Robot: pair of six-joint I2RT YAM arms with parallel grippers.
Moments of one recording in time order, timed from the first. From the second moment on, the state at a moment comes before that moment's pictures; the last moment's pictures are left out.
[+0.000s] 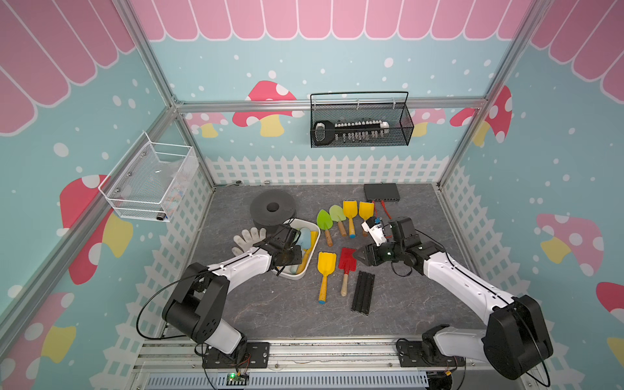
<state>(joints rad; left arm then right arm) -0.46 1.57 0.85 -0.32 0.01 -0.49 0.40 1.29 0.85 -0.40 -0.52 0.11</state>
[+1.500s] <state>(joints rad) -0.46 1.51 0.93 -0.32 0.02 -0.47 0.40 1.26 0.85 -0.40 -0.52 0.10</state>
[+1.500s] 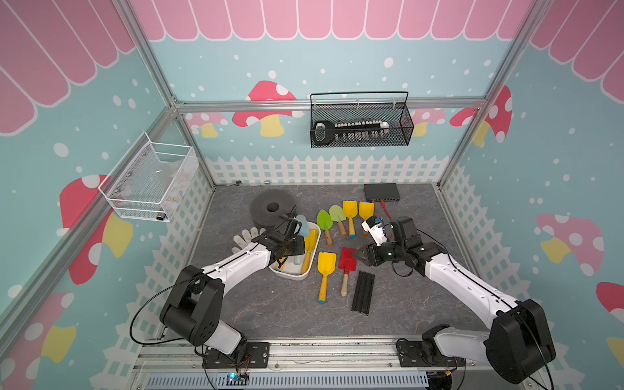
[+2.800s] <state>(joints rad) -0.71 1.16 0.62 0.10 0.11 -0.41 0.57 1.19 0.83 -0.17 -0.38 0.40</state>
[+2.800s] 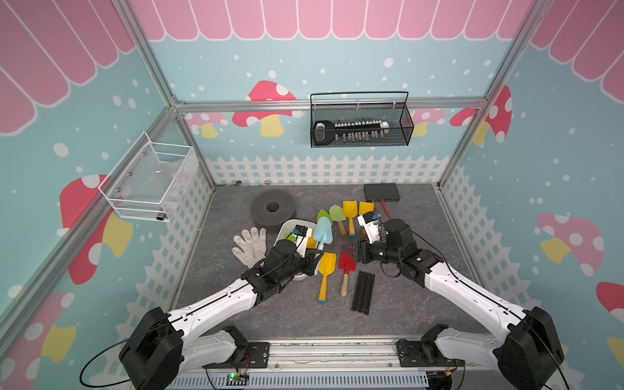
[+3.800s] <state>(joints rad) -0.76 1.23 0.62 0.12 0.20 -0.38 0.64 1.32 0.96 -0.16 -0.23 0.41</state>
